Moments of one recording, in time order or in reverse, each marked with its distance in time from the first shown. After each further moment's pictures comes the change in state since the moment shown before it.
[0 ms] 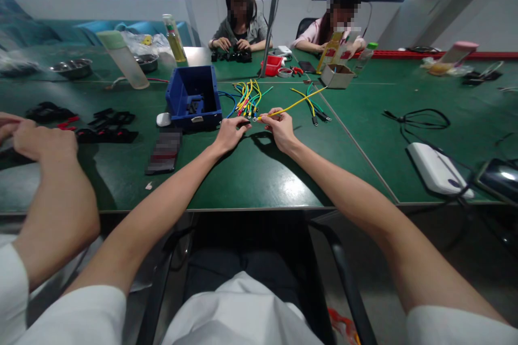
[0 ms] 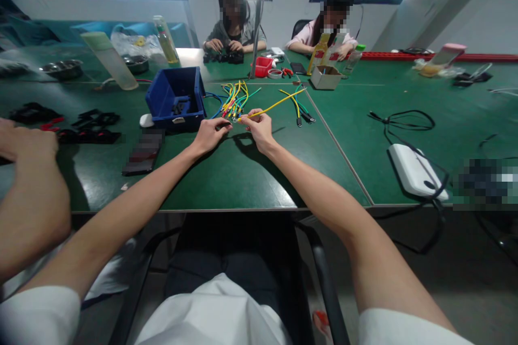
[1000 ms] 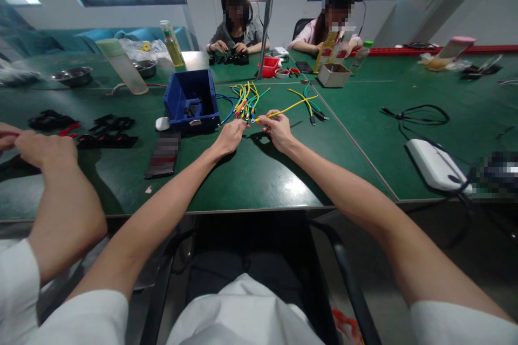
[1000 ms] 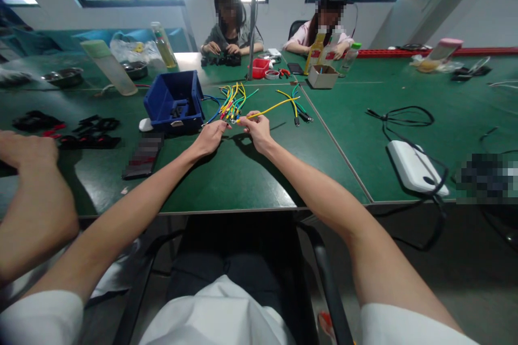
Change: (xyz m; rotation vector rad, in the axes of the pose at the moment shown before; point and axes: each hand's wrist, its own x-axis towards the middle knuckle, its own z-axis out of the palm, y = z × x) left_hand -0.001 0.004 -0.002 0.087 -0.112 -0.002; right_hand 0.001 -0.003 0.000 0.074 0.043 0.105
